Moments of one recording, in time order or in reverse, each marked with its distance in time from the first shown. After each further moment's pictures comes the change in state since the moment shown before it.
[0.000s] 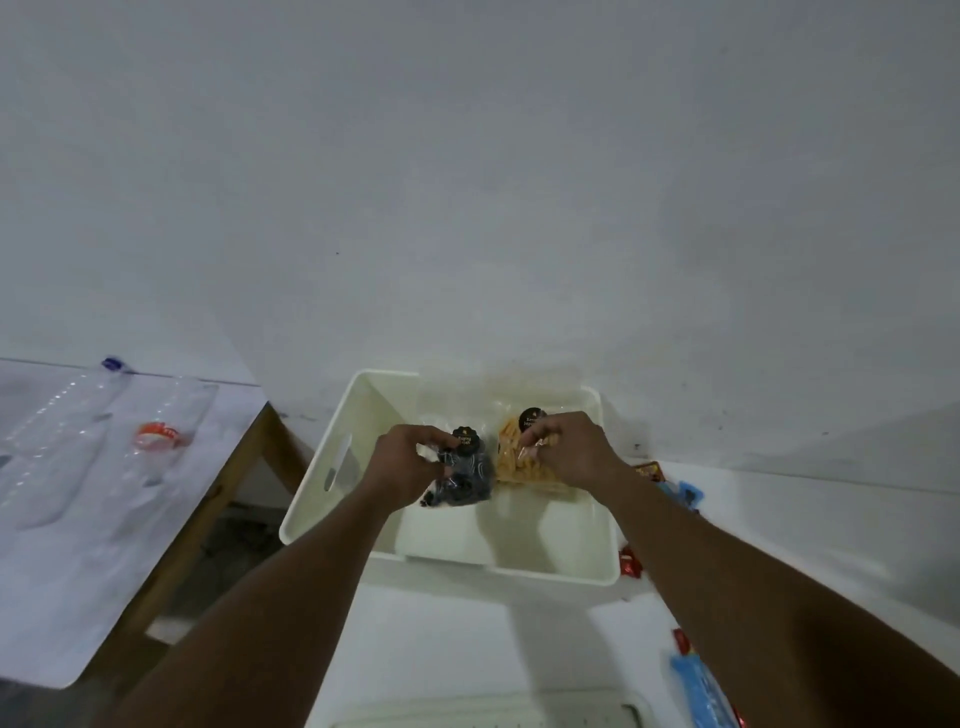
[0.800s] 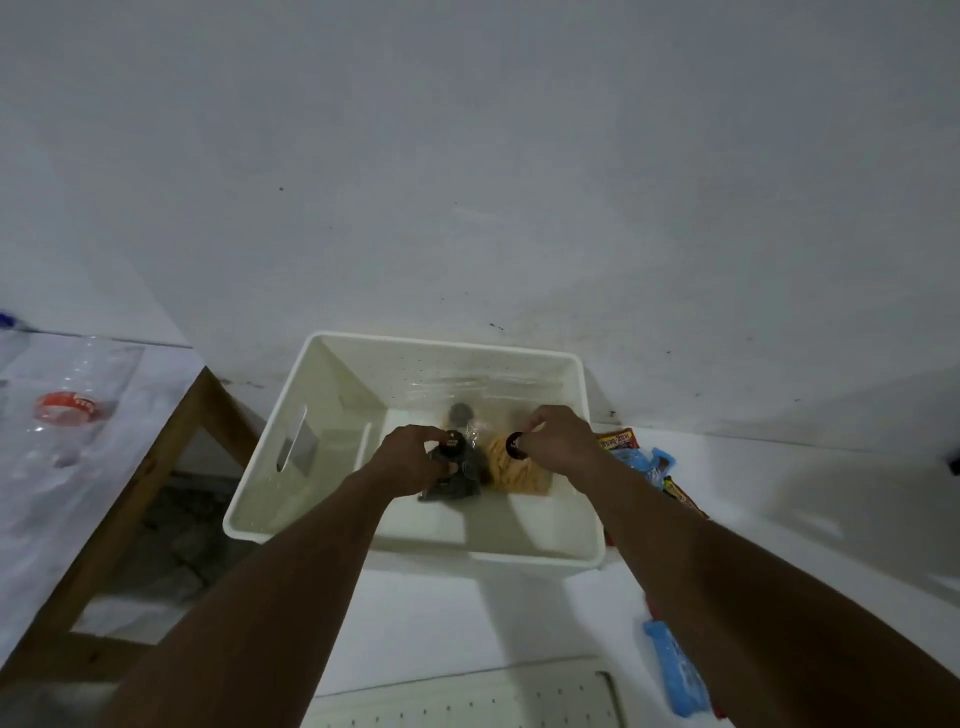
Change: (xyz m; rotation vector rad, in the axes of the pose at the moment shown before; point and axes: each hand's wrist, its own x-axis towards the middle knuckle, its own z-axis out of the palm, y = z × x) left_hand 0.039 -0.039 0.054 0.133 -0.310 -0.061; right_hand 0.017 0.021 0.023 -0.192 -0.044 0.247
